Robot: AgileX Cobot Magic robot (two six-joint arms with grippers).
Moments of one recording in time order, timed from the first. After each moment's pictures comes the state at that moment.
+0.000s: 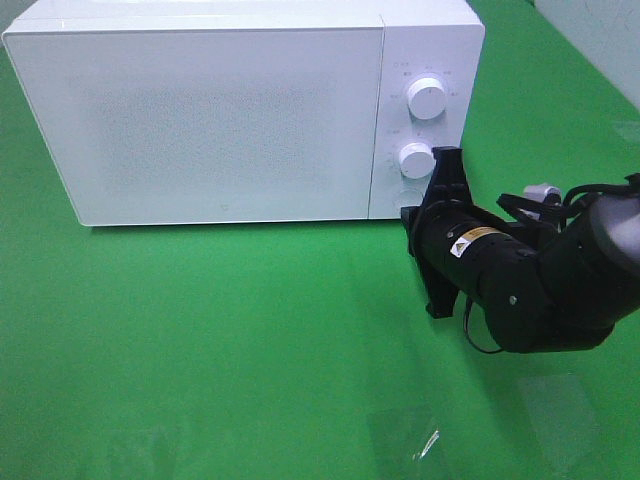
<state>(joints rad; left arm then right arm) 0.07 0.00 -0.52 -0.05 1.08 -0.05 0.60 2.01 -0.63 0.44 -0.96 1.46</state>
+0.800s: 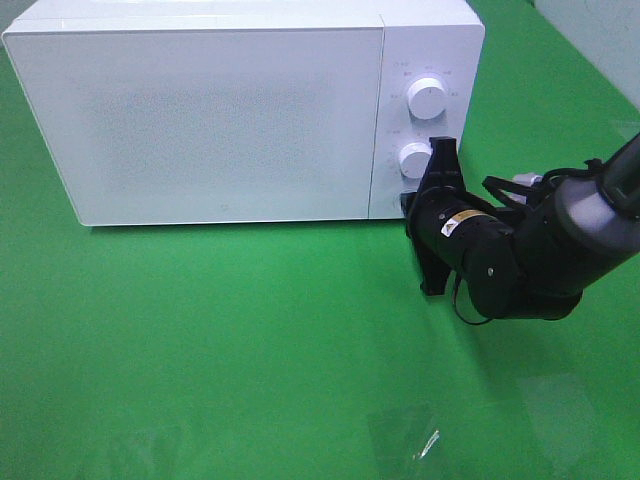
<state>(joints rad) 0.07 0.00 -0.52 -0.05 1.08 -0.05 0.52 2.12 -0.76 0.39 -0.95 1.47</state>
